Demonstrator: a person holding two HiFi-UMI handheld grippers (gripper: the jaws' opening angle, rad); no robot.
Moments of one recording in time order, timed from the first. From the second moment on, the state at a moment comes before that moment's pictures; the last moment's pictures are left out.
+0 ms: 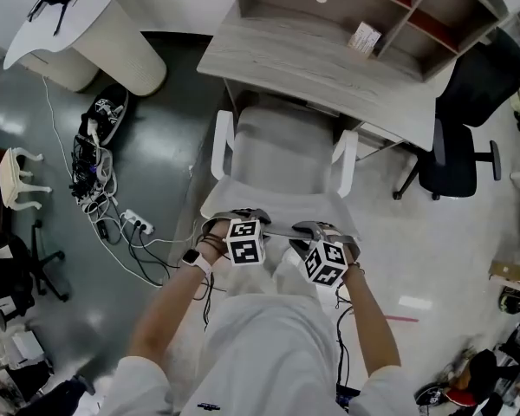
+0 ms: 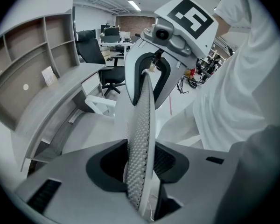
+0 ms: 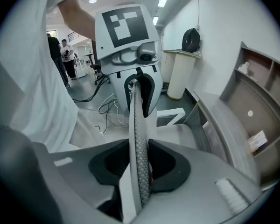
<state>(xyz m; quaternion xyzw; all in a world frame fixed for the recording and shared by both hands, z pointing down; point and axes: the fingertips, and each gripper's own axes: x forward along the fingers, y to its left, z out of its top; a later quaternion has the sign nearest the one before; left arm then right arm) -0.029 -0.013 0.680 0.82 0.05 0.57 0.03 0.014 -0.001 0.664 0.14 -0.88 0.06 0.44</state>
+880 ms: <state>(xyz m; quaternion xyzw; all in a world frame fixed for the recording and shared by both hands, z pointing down) 0.010 -0.069 0.676 0.83 0.04 0.56 0.05 0.051 -0.065 0.665 0.16 -0.87 0.05 0.45</state>
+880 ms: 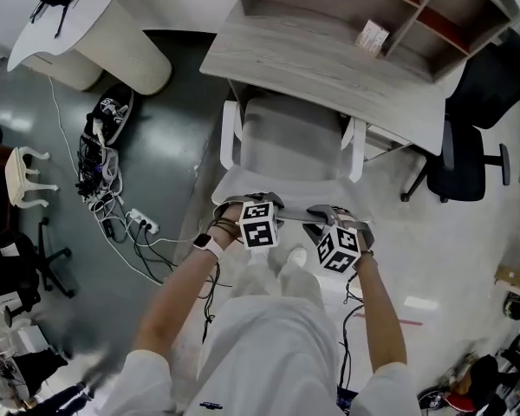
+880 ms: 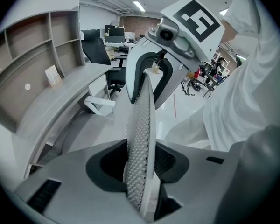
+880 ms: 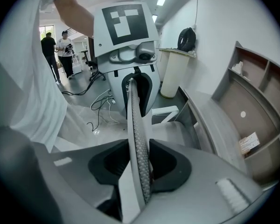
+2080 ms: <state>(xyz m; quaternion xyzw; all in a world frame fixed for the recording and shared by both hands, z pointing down) 0.012 -0.150 0.678 0.83 0.04 0.56 0.00 0.052 -0.140 0.667 0.17 -0.87 0.03 0.46</state>
